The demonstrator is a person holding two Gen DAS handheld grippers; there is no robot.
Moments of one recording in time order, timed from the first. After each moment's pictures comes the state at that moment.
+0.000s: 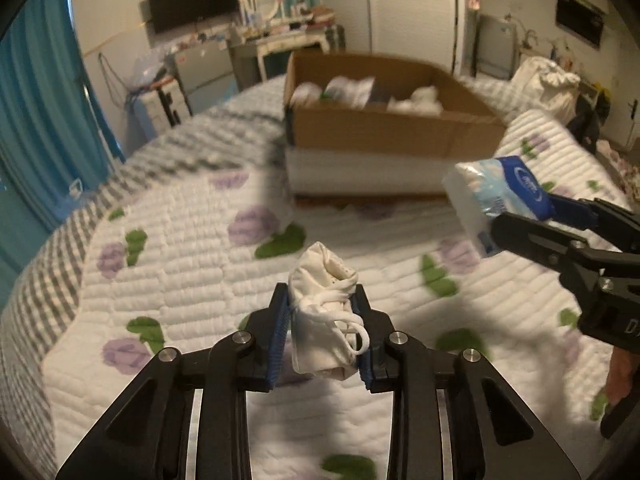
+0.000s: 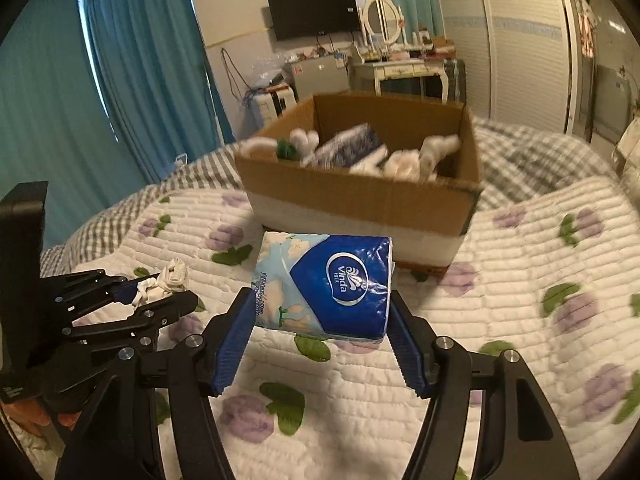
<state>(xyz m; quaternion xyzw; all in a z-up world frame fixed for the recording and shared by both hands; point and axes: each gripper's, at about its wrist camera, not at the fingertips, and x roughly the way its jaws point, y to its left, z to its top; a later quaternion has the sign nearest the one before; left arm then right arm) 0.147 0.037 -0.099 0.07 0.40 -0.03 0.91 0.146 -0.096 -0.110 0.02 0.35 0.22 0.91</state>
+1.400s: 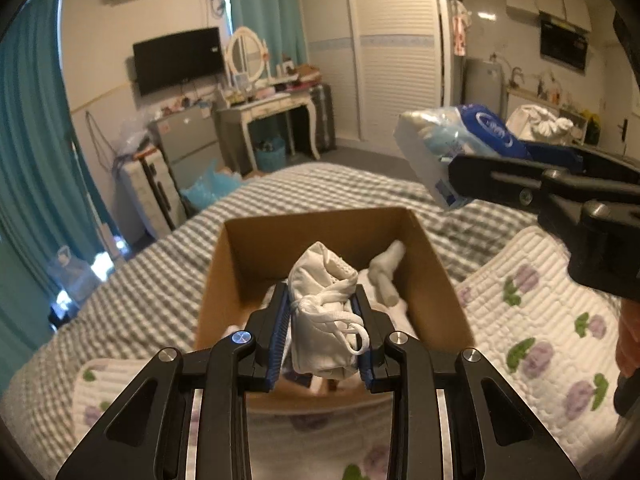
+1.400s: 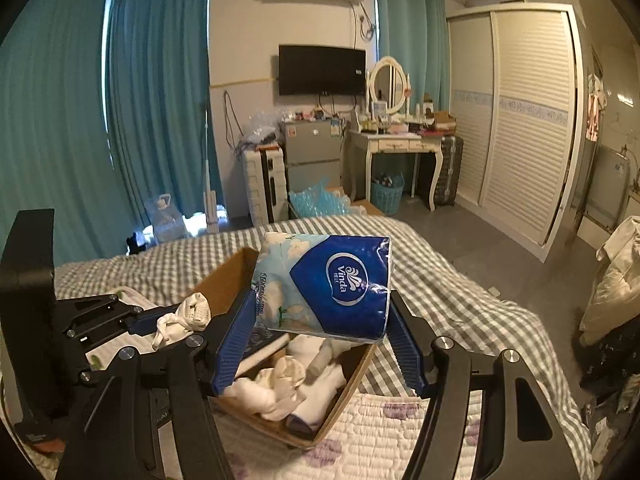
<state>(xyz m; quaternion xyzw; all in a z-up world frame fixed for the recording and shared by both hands) 0.278 -0.043 -0.024 0.06 0.32 -0.05 0.94 0.286 -0.156 0.009 -0.04 0.25 0.22 0.94</state>
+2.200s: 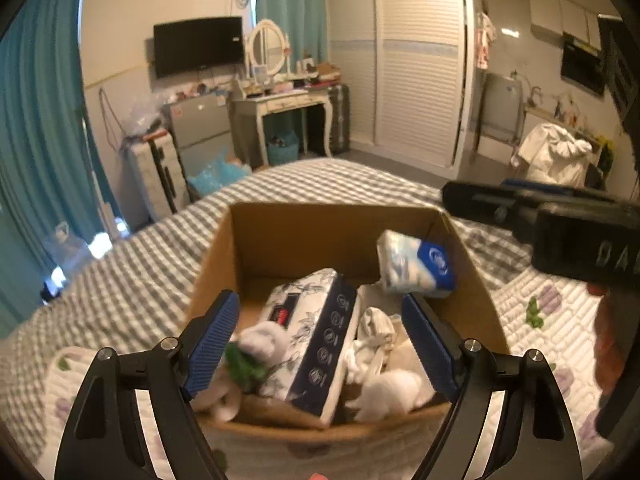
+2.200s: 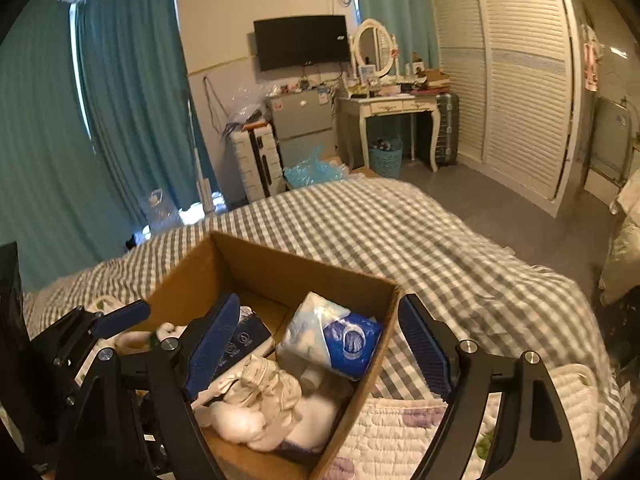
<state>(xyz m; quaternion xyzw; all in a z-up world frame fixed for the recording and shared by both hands) 0.285 -0.035 -0.031 0.03 0.31 -0.02 0.95 0.339 -0.154 -0.024 0.01 0.30 0.20 0.93</state>
